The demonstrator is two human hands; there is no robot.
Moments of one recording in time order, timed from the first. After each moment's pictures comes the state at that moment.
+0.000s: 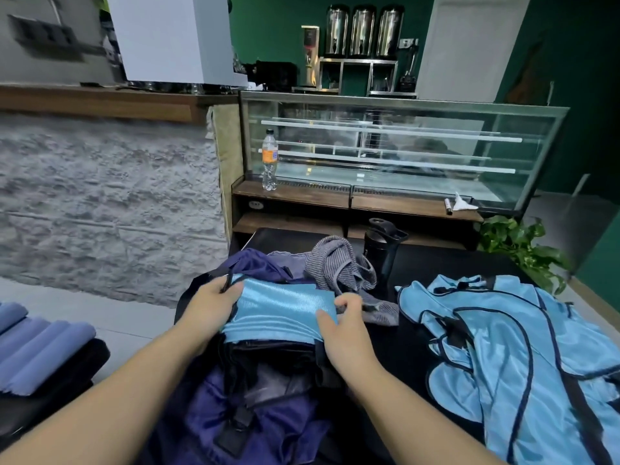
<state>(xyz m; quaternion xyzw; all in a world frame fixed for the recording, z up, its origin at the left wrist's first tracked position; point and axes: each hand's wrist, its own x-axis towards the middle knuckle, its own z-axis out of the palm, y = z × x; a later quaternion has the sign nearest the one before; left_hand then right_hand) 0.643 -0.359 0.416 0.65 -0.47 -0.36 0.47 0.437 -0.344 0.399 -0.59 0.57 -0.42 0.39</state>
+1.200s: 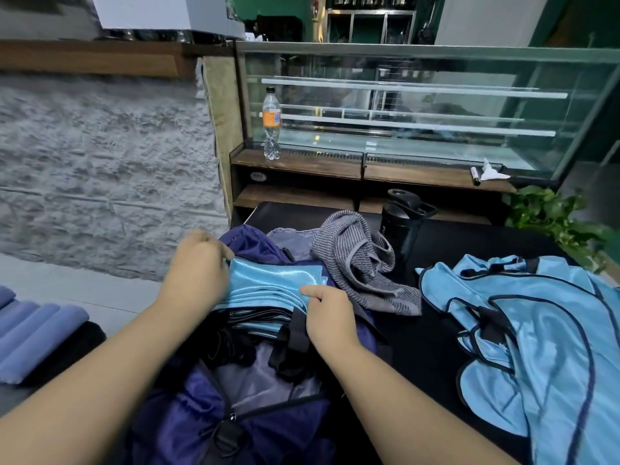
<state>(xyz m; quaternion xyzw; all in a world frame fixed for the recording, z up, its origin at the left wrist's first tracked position) 0.665 -0.420 0.402 0.70 -0.65 0.02 0.30 0.476 -0.415 0.355 -0.60 0.64 -0.35 0.35</state>
